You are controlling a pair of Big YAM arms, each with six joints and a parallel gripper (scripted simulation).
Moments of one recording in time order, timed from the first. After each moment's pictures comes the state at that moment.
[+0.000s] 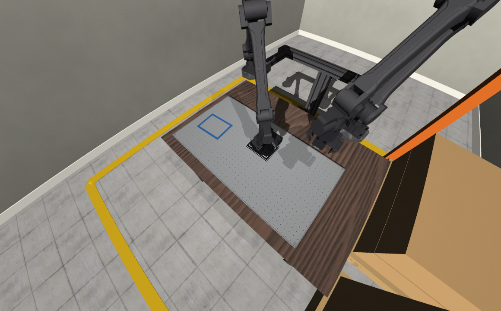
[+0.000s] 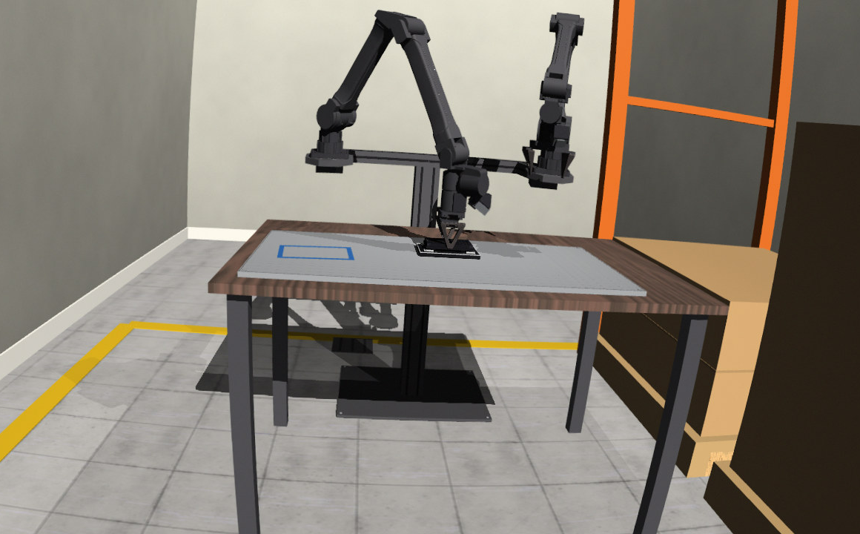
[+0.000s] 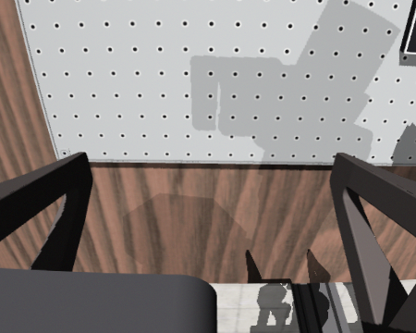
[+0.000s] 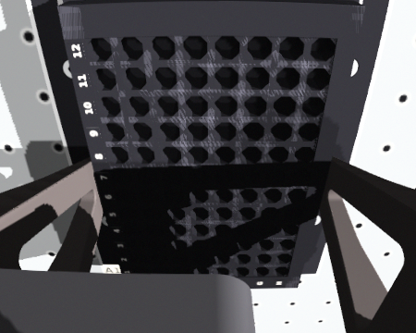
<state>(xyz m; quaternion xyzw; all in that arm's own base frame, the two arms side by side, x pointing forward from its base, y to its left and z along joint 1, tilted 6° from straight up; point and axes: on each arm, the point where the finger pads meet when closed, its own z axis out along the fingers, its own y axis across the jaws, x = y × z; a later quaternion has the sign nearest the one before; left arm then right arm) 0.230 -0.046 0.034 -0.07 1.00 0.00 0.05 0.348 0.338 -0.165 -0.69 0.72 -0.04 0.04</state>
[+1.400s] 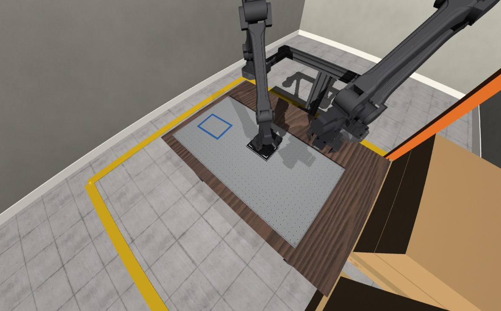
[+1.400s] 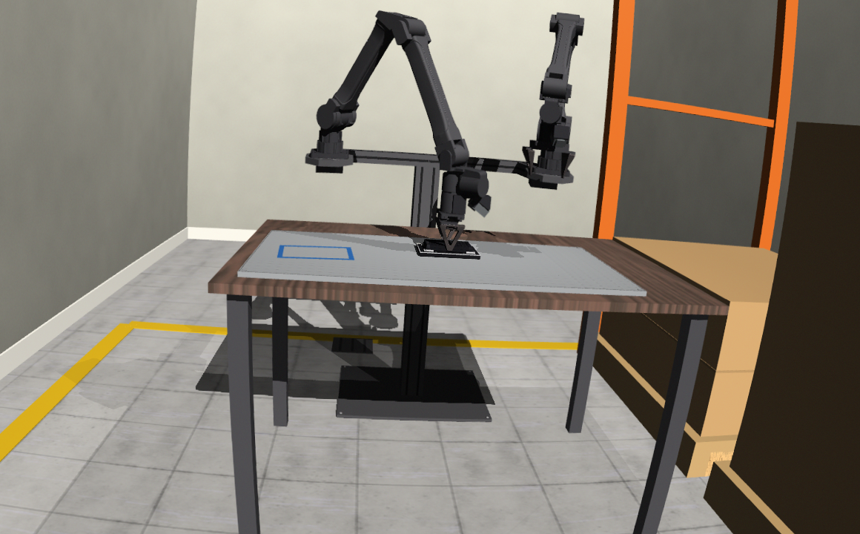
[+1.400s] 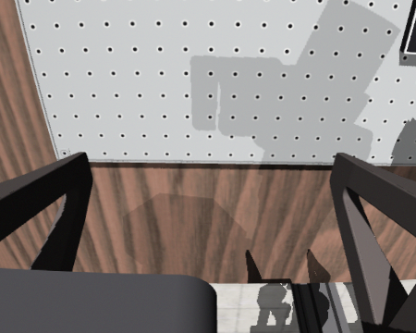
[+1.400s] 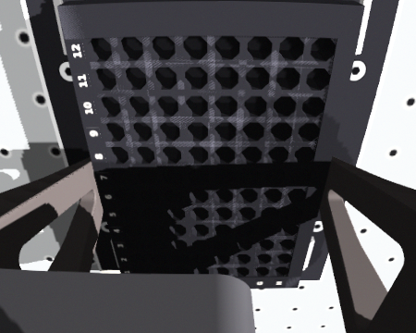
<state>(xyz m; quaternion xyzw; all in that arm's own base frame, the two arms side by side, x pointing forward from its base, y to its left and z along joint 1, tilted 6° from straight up) 0.230 -0.046 0.034 -0.07 1.00 0.00 0.05 0.348 0.337 -0.170 -0.69 0.72 -0.04 0.03</state>
